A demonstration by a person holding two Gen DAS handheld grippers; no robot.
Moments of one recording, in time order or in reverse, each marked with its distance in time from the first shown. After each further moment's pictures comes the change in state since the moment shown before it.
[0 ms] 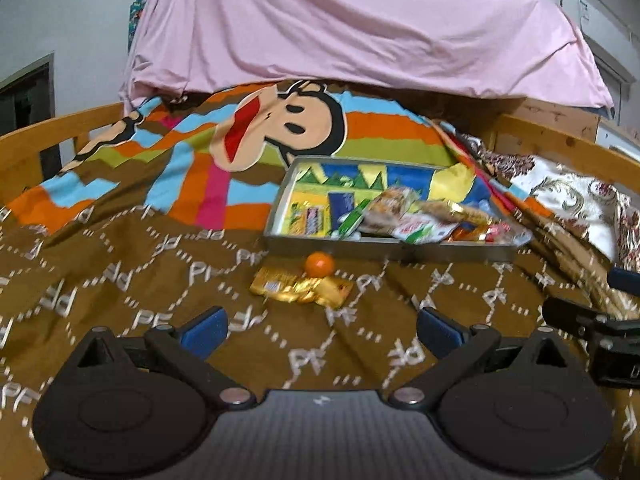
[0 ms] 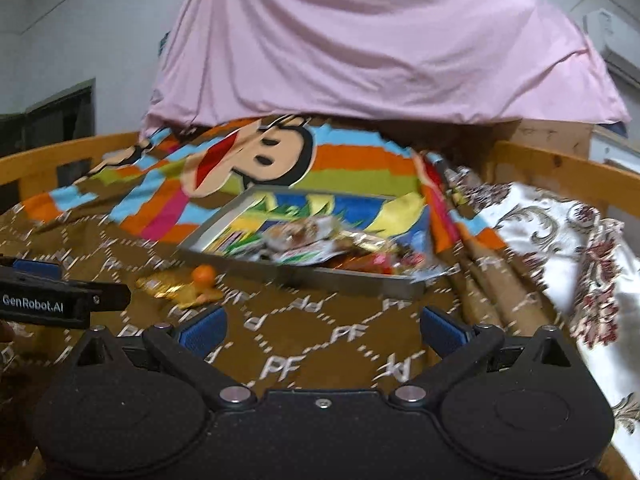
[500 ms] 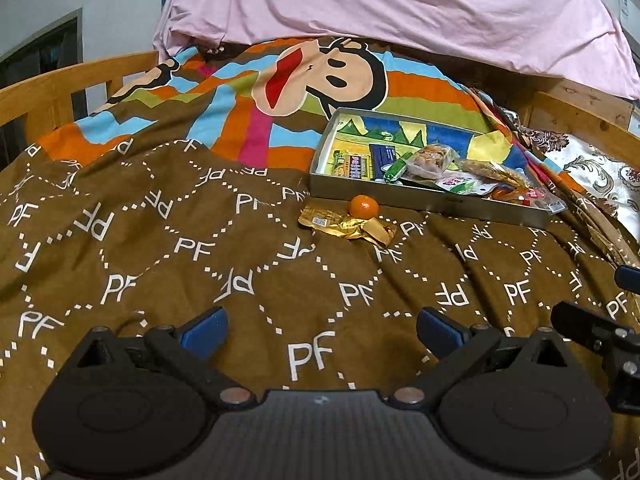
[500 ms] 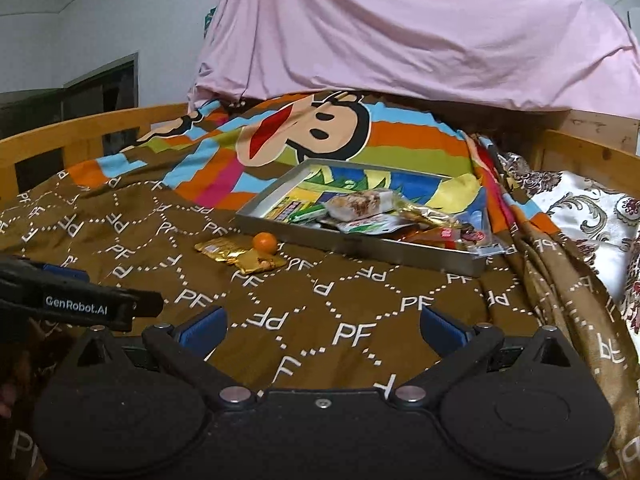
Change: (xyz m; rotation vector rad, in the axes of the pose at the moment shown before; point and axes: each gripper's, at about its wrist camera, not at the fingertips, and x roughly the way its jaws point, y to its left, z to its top) left arm -0.001 0.026 -0.023 -0.074 0.113 0.058; right arm -0.002 0.034 -0.011 -0.049 0.064 0.115
